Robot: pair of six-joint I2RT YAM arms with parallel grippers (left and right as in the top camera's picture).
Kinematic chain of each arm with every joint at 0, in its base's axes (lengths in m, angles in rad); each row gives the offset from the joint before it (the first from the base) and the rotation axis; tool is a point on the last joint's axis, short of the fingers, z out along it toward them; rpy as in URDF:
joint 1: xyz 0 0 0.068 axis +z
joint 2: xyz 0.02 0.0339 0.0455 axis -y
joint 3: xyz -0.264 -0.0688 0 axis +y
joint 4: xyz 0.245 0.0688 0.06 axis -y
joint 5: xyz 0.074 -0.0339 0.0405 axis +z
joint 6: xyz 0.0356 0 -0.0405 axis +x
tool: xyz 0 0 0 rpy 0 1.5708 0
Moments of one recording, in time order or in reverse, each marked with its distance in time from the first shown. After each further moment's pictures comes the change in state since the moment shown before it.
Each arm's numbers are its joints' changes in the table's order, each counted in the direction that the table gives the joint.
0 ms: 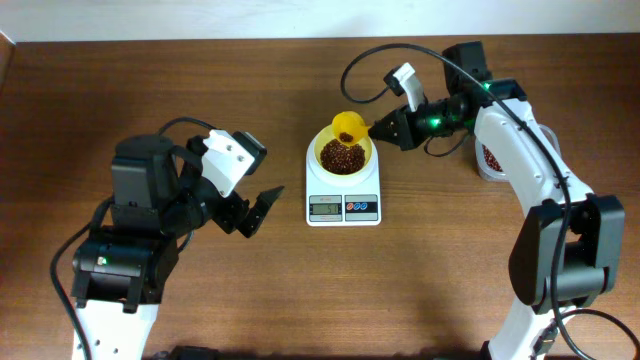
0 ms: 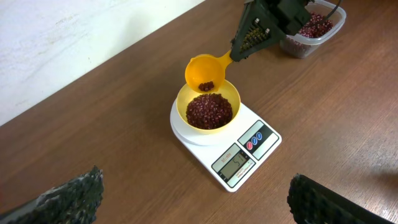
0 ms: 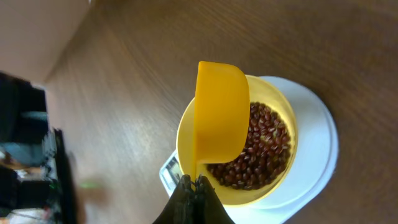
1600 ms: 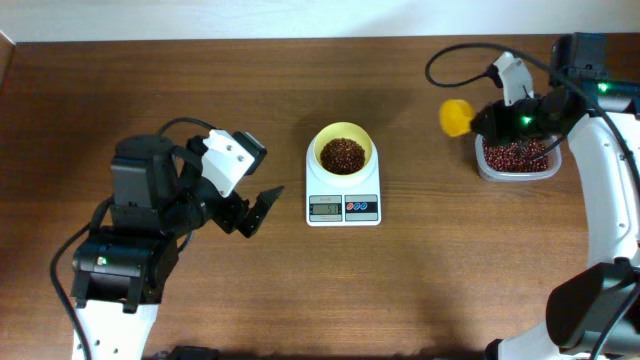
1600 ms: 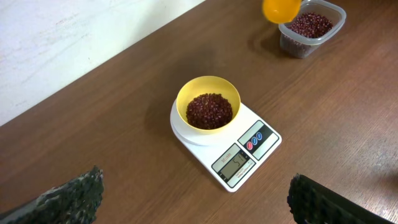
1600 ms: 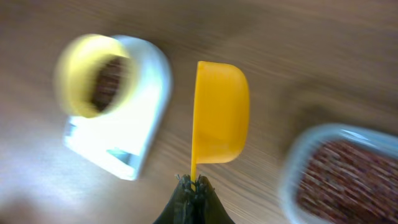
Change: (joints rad) left arm 0.000 0.000 -0.001 0.000 0.000 0.000; right arm -0.274 0.223 -0.040 -0.270 -0.359 -0.040
